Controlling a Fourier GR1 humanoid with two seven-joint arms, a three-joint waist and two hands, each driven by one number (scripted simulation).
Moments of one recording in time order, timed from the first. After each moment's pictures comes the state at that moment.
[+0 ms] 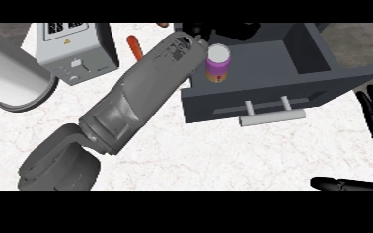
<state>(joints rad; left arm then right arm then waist) -1.44 0.00 -0.60 -0.35 0.51 0.69 -0.05 0.10 -0.06 -0.25 -2.11 -0.07 0.20 0.14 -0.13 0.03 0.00</state>
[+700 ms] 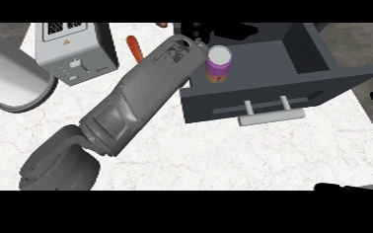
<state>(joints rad) -1.42 0.00 -0.62 -0.37 0.59 0.78 -0.08 0.11 -0.10 -0.24 -2.18 0.01 0.21 0.11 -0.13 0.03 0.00</state>
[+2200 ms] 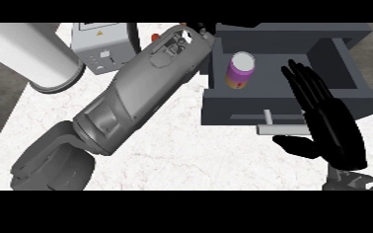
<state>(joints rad) -1.44 0.03 -0.58 -0.47 0.68 0.83 -0.07 -0.09 -0.24 0.10 -1.85 0.96 0.02 0.01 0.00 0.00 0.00</state>
